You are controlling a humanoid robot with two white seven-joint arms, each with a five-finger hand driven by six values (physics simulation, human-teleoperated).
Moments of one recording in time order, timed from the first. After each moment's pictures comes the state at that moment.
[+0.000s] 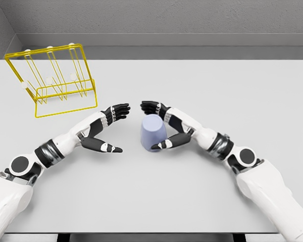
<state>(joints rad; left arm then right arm) -0.24 0.44 -0.43 -1.33 0.49 -0.30 -0.61 -0.42 -0.31 0.66 -1.10 -0.56 -0.54 0.61</state>
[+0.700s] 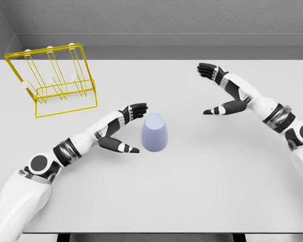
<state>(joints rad) -0.26 0.33 -0.43 -1.33 0.41 -0.31 -0.61 -0.53 -0.57 0.51 -1.11 -0.56 -0.54 0.61</state>
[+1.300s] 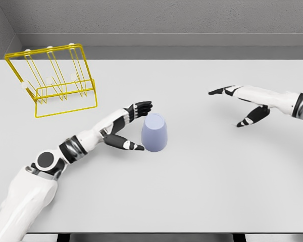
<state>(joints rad) -0.29 0.29 -0.44 -1.29 0.39 -0.31 -0.61 -0.64 -0.77 0.62 -1.17 0.02 -0.61 0.61</state>
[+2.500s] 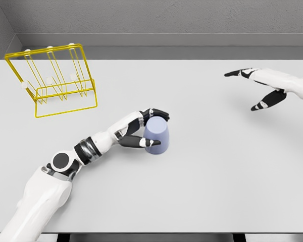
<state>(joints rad) -0.29 0.22 -0.46 -1.29 0.35 -0.31 -0.61 -0.69 -0.77 0.56 -1.09 0.05 -0.61 0.61</state>
